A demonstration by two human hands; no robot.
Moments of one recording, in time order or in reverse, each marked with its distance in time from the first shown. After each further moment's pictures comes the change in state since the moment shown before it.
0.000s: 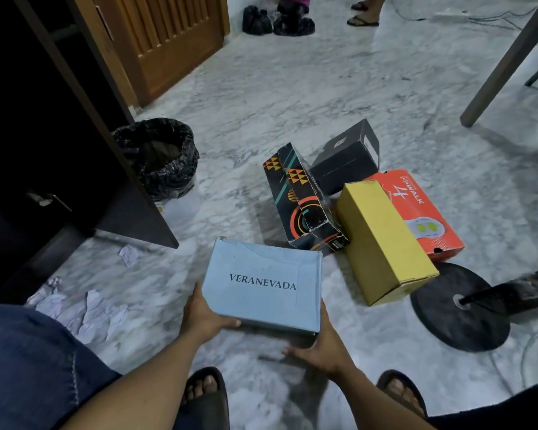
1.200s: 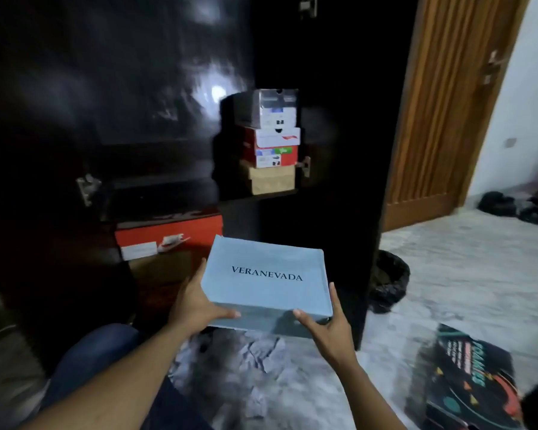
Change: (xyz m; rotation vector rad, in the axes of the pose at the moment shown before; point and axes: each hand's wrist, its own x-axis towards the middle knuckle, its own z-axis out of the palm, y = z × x) left_hand -0.254 -0.023 -0.342 -0.078 0.917 0.126; right_hand -0.012 -0.322 0.190 0.219 -0.364 -0.603
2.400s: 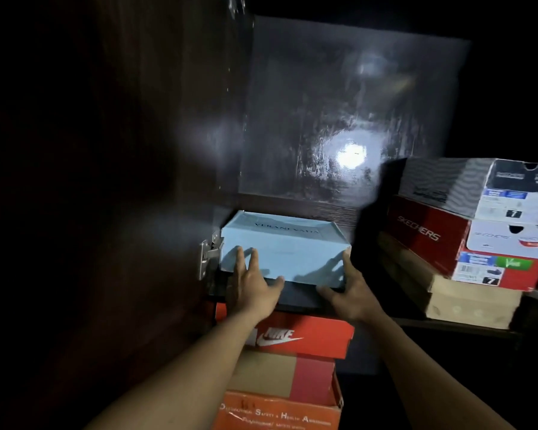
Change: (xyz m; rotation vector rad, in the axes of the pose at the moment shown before) left_hand 0.268 -0.072 -0.142 0.250 0.510 -0.235; right_hand 0.339 -0.134 0.323 -0.419 -0.454 -0.385
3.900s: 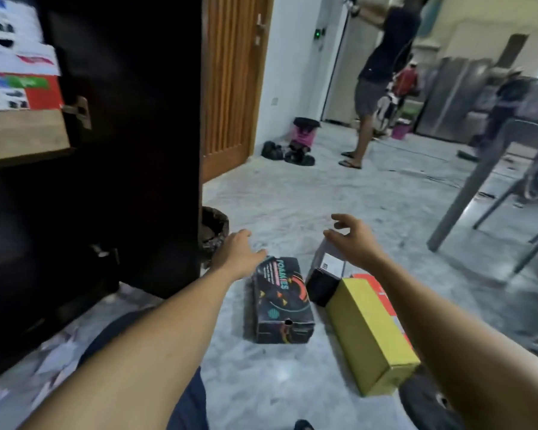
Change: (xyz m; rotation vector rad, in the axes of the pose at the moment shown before) left_hand -0.493 0.290 0.142 -0.164 -1.162 0.713; right_hand -0.621 0.064 -0.362 -0.434 0.718 0.939
